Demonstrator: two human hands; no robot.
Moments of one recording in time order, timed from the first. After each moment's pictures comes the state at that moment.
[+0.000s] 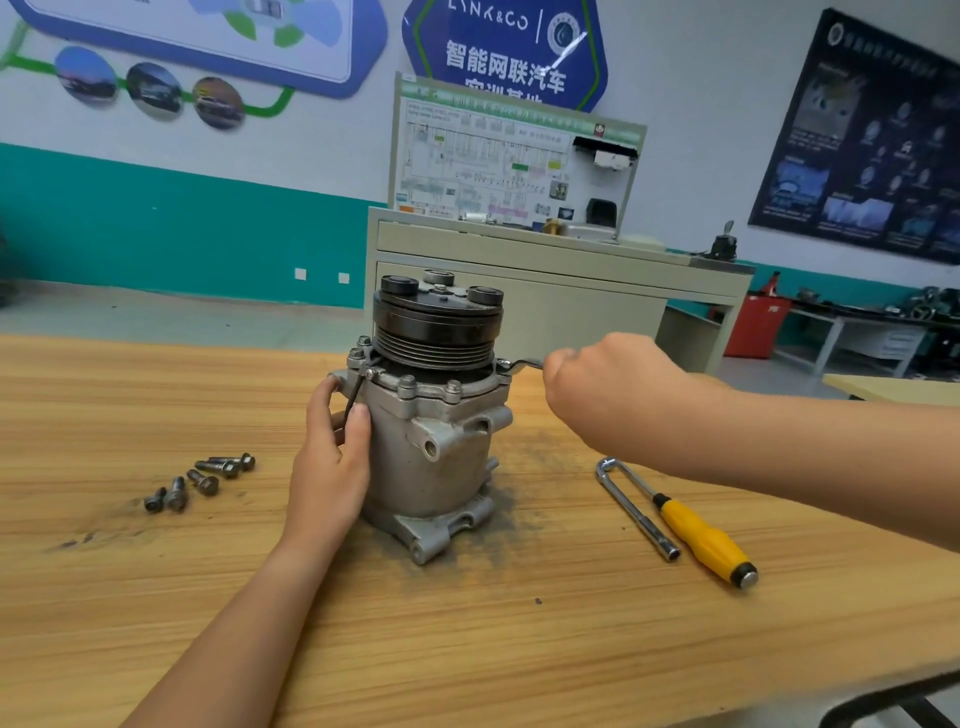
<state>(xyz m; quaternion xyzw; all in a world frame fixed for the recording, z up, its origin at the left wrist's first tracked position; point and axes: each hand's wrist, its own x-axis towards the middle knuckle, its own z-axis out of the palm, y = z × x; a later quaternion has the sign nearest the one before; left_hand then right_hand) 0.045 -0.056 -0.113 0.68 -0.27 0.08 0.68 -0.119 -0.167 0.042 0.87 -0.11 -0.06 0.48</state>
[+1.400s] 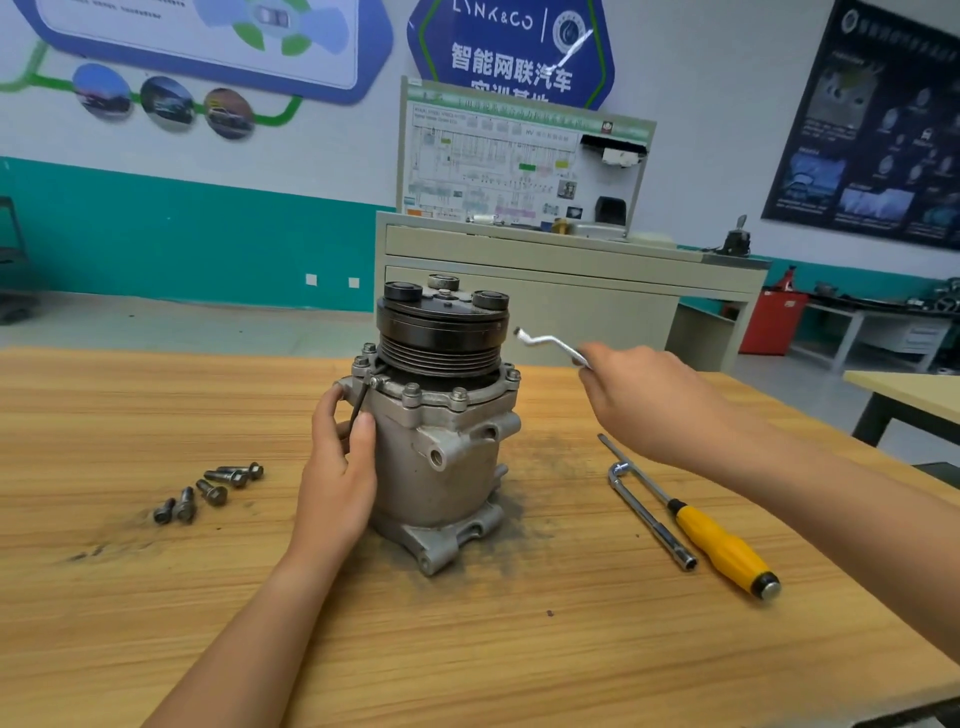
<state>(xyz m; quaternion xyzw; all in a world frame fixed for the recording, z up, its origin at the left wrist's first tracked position) 0.045 -0.056 -0.114 0.68 -0.26 0.05 0.69 -0.116 -0.217 0.015 0.95 -0.19 0.19 0.12</state>
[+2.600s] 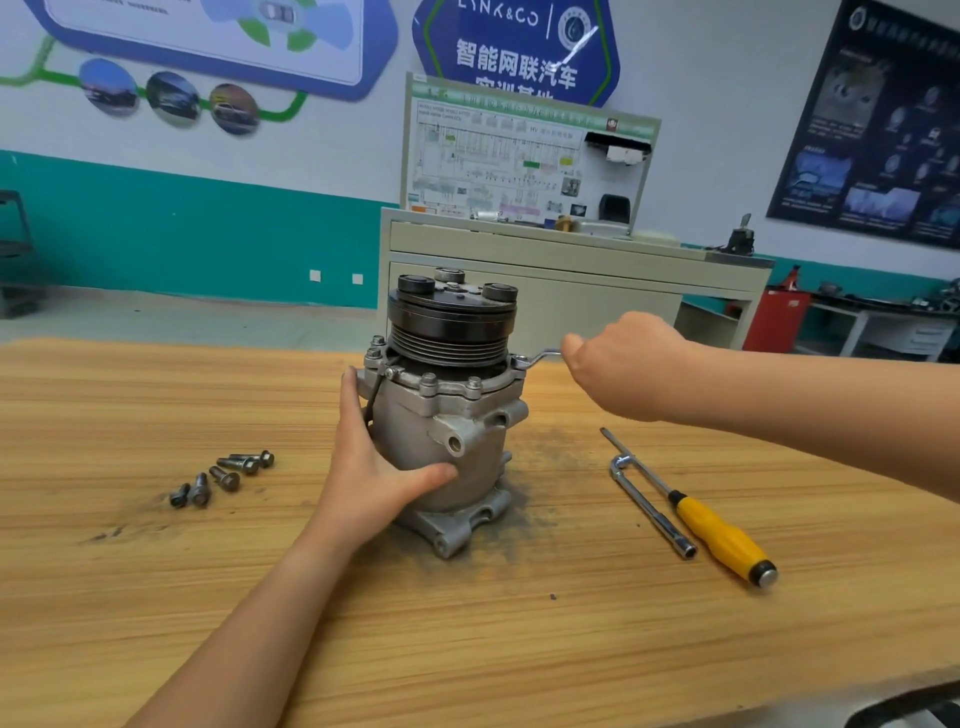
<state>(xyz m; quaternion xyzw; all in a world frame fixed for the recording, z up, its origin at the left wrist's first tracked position) 0.039 -0.051 -0.110 0.69 -0.34 -0.01 0.64 -0.098 -0.213 0.036 0.87 -0.12 -0.02 0.47</state>
